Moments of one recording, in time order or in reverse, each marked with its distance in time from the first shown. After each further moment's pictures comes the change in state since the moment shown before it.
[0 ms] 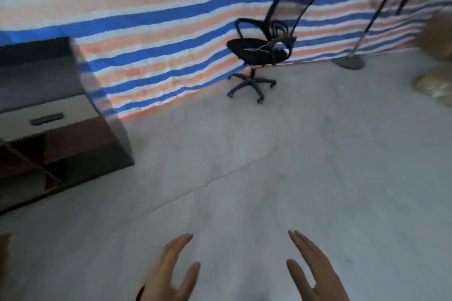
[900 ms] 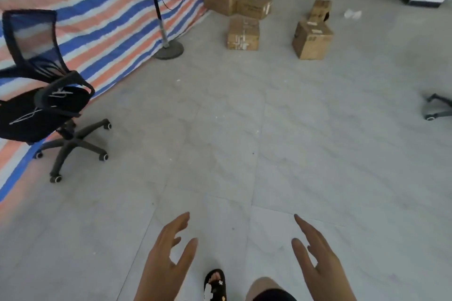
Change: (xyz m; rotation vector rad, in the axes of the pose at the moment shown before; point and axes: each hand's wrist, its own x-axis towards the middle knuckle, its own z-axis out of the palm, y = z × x) left_hand 0.344 0.243 0.425 -0.279 -0.782 0.318; right_hand 0.181 0.250 -0.256 0.240 0.737 0.582
